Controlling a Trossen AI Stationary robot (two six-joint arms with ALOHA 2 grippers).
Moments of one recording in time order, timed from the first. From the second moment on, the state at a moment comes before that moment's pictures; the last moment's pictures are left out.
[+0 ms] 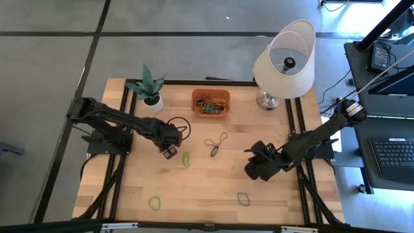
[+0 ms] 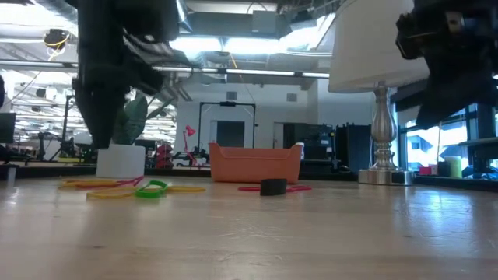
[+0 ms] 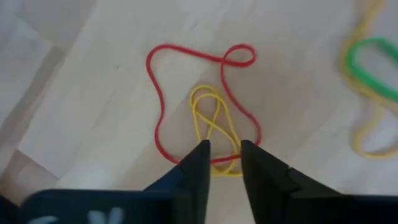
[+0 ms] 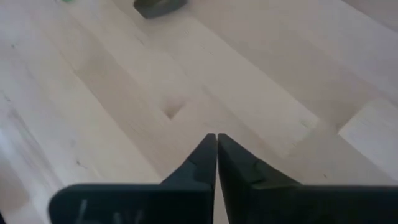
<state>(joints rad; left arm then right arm) -0.11 1.45 0.89 -0.95 -0.13 -0.80 0.58 1.35 0.79 -0.61 0.44 1.35</state>
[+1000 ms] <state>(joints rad) -0.09 1.62 0.91 -0.97 -0.09 -0.91 0.58 1.35 0.78 -0.59 0.43 1.32</state>
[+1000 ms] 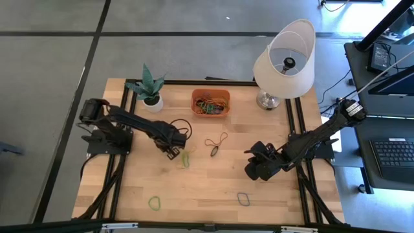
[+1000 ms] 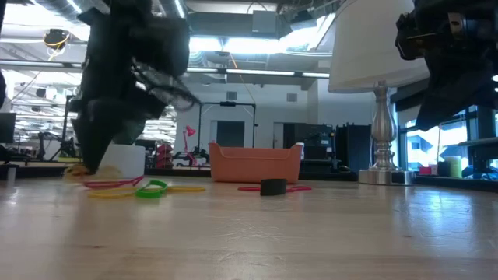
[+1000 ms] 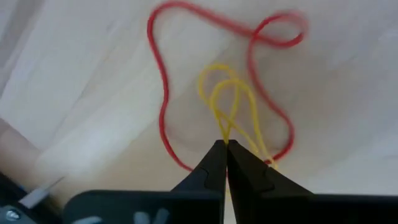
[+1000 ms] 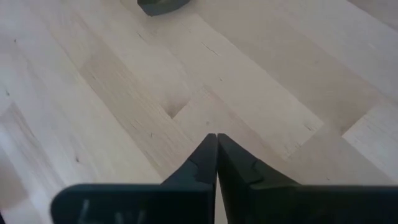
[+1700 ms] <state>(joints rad) -0.19 1.23 0.99 -1.08 -0.28 -1.01 0.58 1.35 0.78 -0.59 0.43 1.28</state>
